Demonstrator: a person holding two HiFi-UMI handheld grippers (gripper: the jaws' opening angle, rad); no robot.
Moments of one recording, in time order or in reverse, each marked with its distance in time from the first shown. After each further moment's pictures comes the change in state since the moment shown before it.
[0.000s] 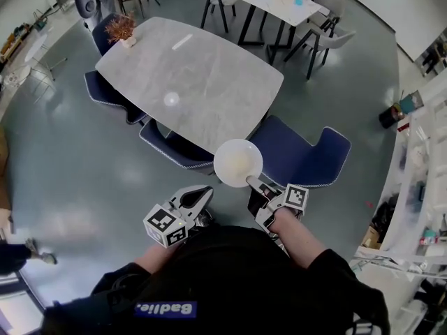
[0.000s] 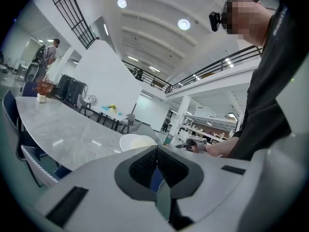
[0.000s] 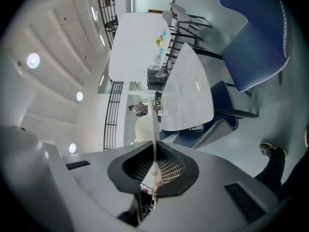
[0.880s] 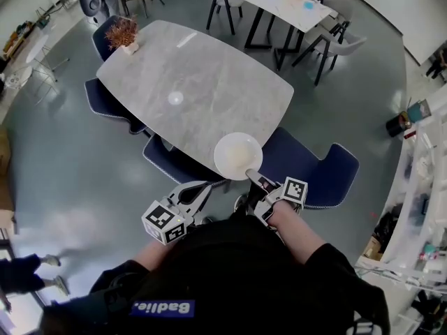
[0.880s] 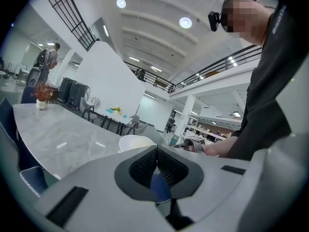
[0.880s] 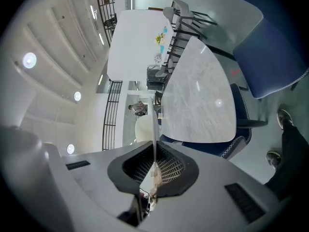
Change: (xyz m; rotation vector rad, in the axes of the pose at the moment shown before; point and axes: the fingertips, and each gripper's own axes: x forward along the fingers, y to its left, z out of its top) left arm 0.040 0.089 0.046 0.016 0.001 0.037; right arm 0.093 0.005 0.076 -0.009 0.010 -0.012
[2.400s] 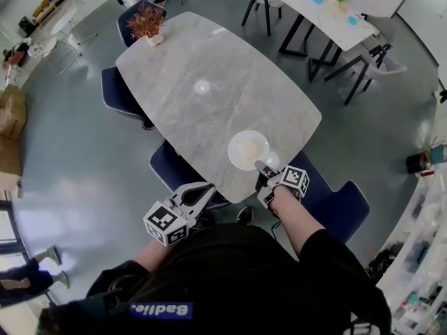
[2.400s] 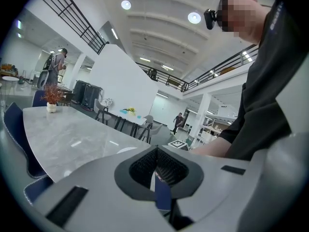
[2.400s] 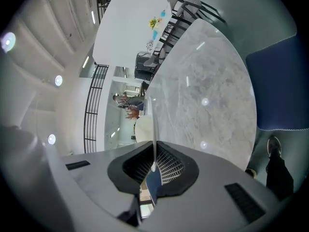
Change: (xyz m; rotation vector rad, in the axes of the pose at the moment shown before) left arm 0.059 0.081 0.035 -0.020 0.014 0.160; right arm 0.132 -0.085 0.128 -0.046 0.133 -0.175
